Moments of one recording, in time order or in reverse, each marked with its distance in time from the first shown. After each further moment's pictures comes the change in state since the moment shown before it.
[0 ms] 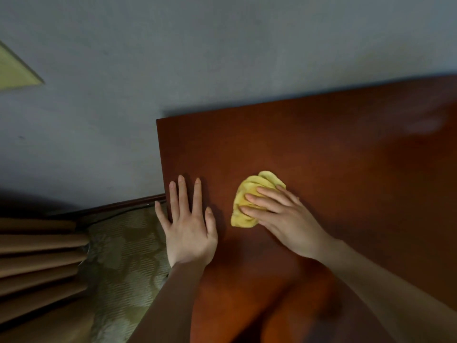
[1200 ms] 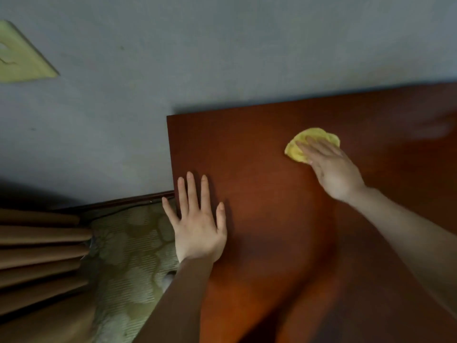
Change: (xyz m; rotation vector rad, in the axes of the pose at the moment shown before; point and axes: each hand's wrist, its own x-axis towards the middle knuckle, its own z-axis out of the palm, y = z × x) left_hand -0.001 0.002 0.000 0.018 -0.010 -0.012; right_hand 0.024 0.100 -0.036 -0.088 -0.013 0.471
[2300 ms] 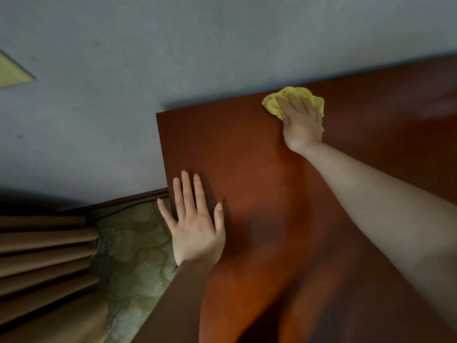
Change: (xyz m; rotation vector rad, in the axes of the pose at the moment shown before) left_hand 0.001 0.001 0.002 0.043 0.003 0.005; right_hand 0.088 -0.042 0.007 0.180 0.117 0.278
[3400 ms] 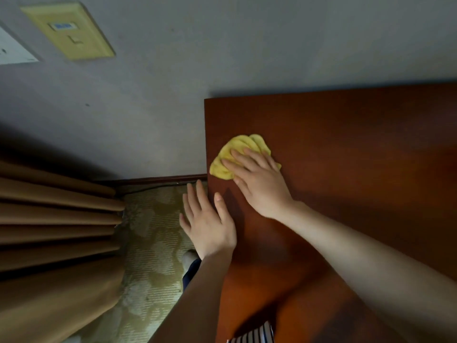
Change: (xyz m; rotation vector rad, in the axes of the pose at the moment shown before) left_hand -0.031 -0.010 -0.001 -0.400 0.173 -0.492; right_hand -0.132 -0.104 0.043 -0.031 -0.172 -0.687
